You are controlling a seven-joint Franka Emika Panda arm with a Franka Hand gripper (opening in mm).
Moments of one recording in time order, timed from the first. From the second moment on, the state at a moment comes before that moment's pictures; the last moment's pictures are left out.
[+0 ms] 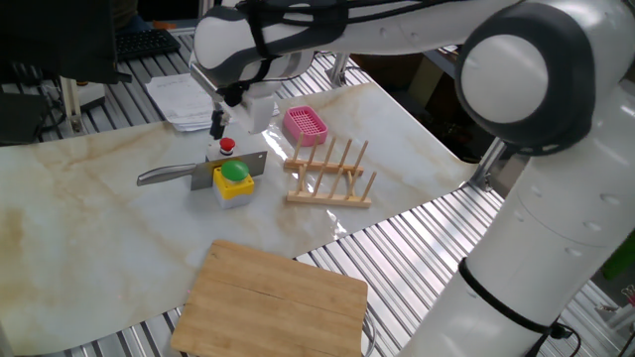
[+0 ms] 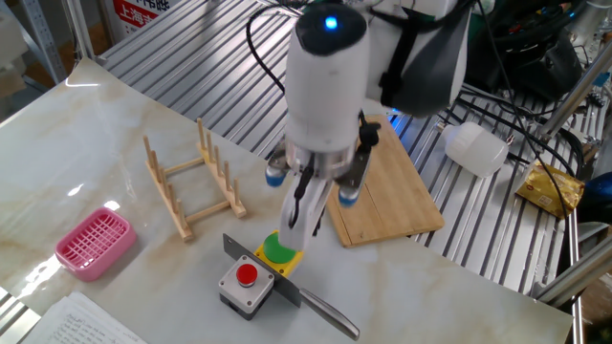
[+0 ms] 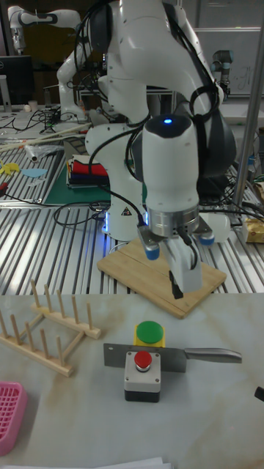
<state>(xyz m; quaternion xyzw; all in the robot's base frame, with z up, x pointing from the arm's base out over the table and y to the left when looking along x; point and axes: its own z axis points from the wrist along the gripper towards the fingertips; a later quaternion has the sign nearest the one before) 0.557 0.101 0.249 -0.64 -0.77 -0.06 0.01</state>
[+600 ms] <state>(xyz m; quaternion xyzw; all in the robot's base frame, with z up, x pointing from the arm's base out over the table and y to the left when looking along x) 0.574 0.109 0.221 -0.66 -0.75 -0.05 0.01</state>
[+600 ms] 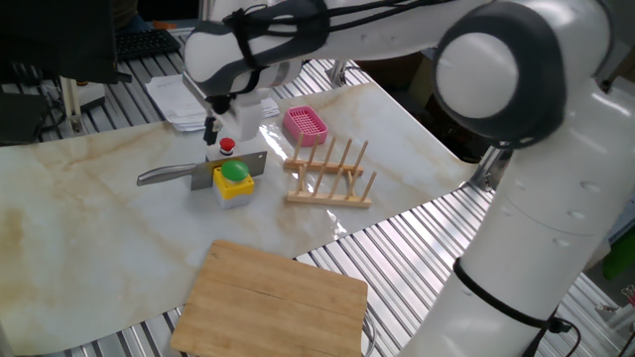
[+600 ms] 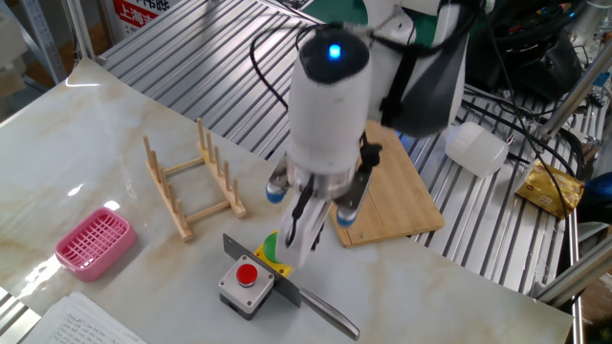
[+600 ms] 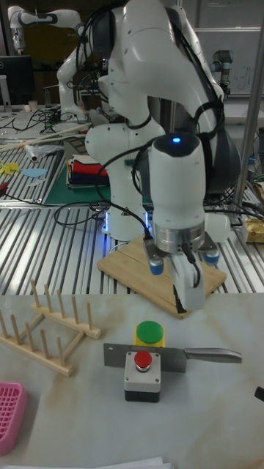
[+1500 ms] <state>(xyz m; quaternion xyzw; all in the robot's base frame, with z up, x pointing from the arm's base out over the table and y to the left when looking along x) 0.588 0.114 0.192 -0.67 -0.74 -0.04 -0.01</state>
